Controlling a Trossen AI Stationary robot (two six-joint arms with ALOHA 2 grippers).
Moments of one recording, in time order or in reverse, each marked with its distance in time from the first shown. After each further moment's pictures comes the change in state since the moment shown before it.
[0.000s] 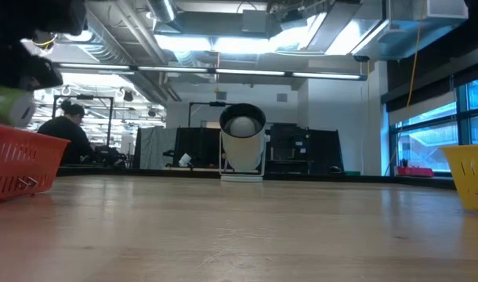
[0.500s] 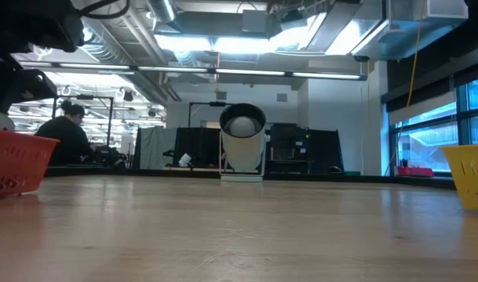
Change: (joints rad) left arm 0.007 0.079 0.002 -0.003 0.082 0.007; right arm 0.000 0.000 0.000 0.030 -0.018 -0.036
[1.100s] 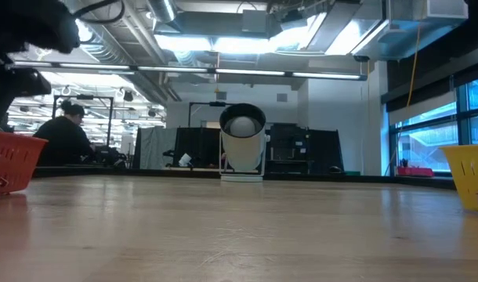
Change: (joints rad) left arm 0.001 -0.026 0.011 -0.089 0.002 -0.027; right arm 0.000 0.000 0.000 0.022 0.000 -0.028
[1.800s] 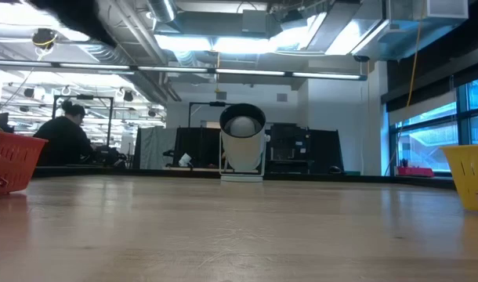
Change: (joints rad) left arm 0.003 -0.238 0.123 -0.108 -0.673 0.268; right arm -0.026 -0.113 0.021 0.024 0.109 -0.124
